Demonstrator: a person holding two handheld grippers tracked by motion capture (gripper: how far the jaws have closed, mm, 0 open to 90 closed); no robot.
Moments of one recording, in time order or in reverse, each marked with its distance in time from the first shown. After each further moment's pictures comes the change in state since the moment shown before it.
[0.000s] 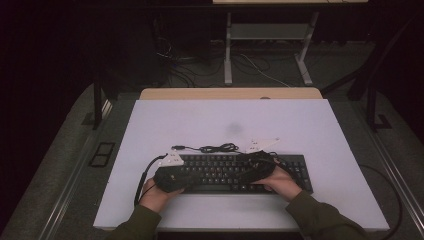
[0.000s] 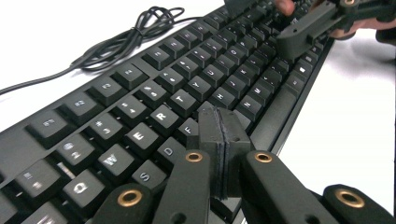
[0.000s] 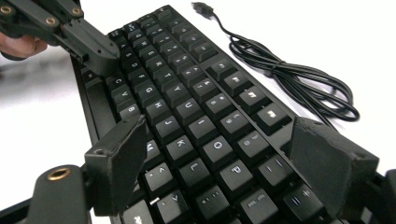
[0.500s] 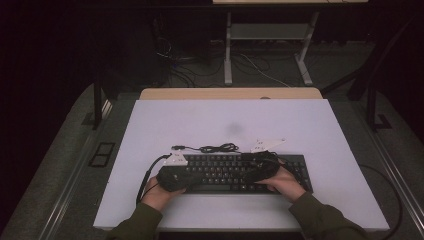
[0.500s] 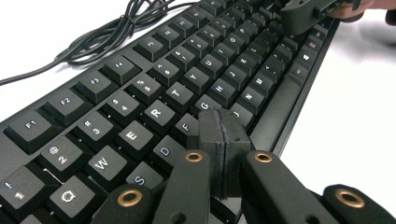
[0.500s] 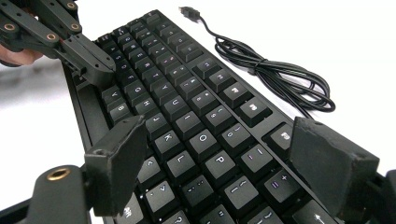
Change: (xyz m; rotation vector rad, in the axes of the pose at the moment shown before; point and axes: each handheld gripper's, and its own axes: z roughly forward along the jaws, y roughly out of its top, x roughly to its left) left arm 0.002 0.000 0.006 0.051 -0.010 0.019; right arm -0.004 -0.005 -0.007 -0.023 -0.026 0.017
